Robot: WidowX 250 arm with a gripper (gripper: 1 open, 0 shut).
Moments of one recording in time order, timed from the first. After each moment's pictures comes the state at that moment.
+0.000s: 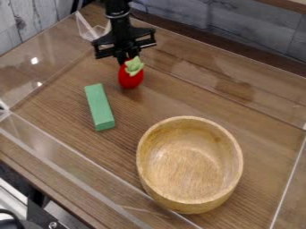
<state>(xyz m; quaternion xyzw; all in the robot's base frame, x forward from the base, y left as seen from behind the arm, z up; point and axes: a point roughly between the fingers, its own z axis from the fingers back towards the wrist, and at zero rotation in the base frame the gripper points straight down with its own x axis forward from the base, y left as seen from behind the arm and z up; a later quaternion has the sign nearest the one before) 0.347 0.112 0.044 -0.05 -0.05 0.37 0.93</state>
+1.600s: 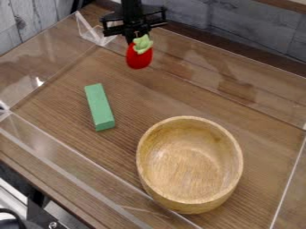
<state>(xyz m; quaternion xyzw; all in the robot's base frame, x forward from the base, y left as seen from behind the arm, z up) 0.362 0.102 0.076 -0.05 -0.04 0.35 0.94</state>
